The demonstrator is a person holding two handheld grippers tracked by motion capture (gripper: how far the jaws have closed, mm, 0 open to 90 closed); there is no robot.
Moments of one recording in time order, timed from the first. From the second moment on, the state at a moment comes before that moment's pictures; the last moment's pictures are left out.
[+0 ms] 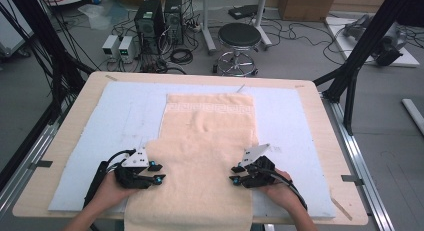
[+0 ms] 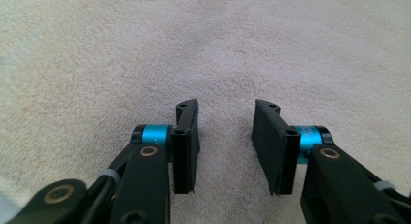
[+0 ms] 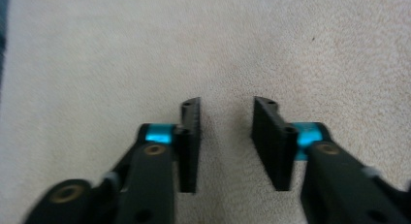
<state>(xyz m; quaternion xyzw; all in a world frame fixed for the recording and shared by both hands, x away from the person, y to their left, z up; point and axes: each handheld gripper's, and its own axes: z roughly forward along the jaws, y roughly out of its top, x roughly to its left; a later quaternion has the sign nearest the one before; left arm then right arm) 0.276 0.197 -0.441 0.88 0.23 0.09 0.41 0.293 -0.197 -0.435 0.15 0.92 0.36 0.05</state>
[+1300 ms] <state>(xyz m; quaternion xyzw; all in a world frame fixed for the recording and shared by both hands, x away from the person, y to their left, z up) 0.337 0.202 -0.419 0.82 0.32 0.11 0.46 0.300 -0.213 -0.416 0.17 0.90 0.38 0.09</state>
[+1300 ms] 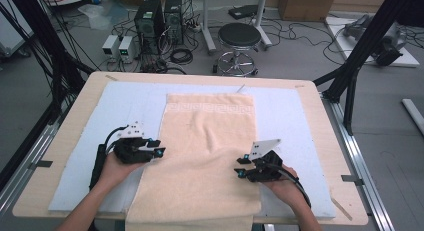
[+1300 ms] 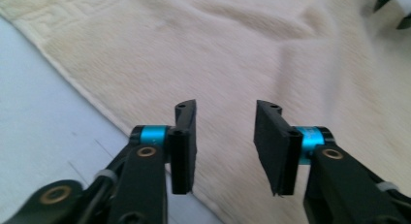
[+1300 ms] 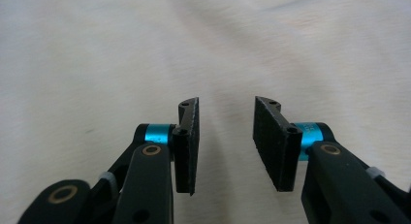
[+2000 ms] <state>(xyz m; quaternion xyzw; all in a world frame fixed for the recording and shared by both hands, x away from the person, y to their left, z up) 0.379 0.194 -0.439 0.83 0.38 0.18 0.37 0.398 -0.228 -0.435 0.29 0.88 0.34 0.14</state>
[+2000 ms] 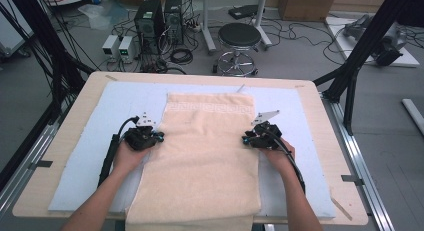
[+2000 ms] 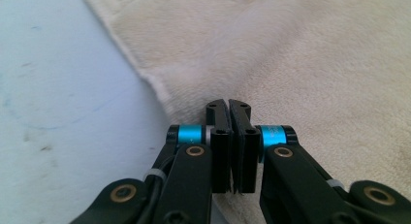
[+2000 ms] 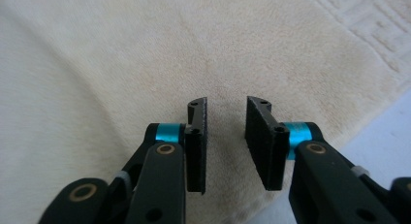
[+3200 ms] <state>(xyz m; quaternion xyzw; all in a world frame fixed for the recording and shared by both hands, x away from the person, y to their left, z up) 0.283 0.211 -0.435 0.88 0.26 0.11 0.39 0.293 -0.214 -0.431 0.16 0.92 0.35 0.06</state>
